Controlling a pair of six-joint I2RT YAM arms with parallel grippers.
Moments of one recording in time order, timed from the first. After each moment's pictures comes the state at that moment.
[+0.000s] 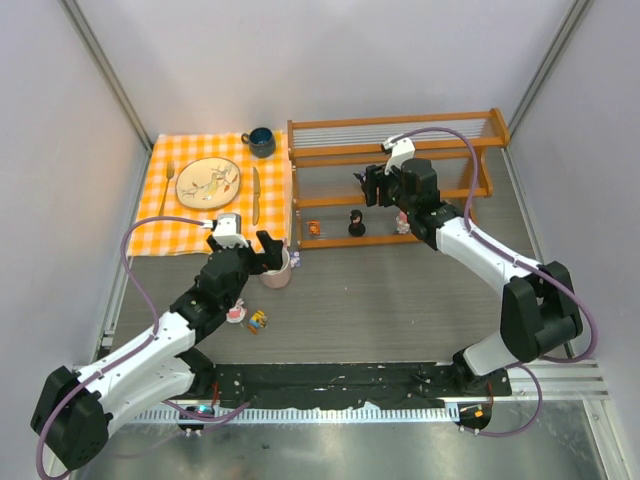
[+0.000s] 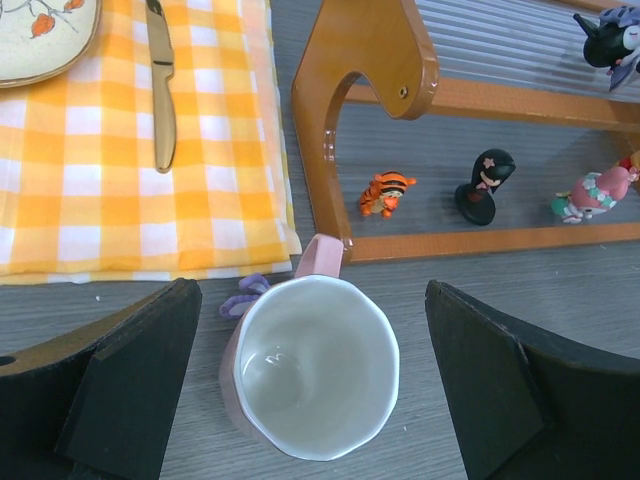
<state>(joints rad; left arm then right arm) -0.64 0.85 0.42 0.19 -0.40 -0.45 0.42 1.49 1.05 0.11 0.02 0.05</state>
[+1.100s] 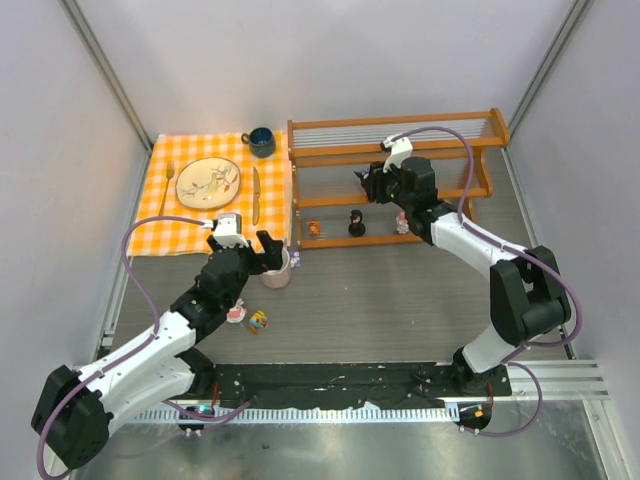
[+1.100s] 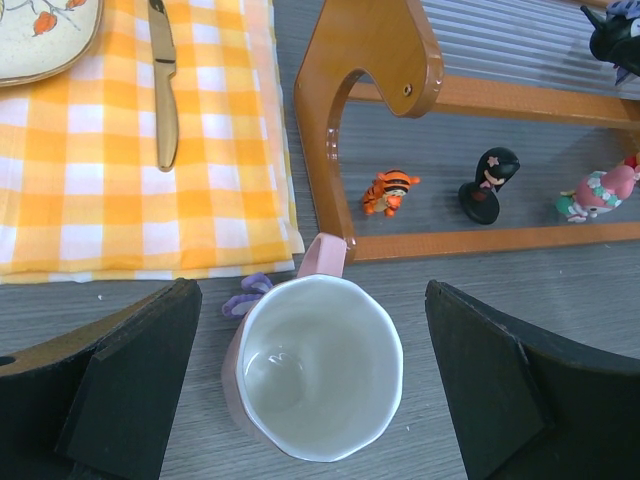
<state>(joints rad) -0.63 0.85 0.42 0.19 -0.40 -0.45 0.38 1.59 1.05 0.24 -0.08 0.07</state>
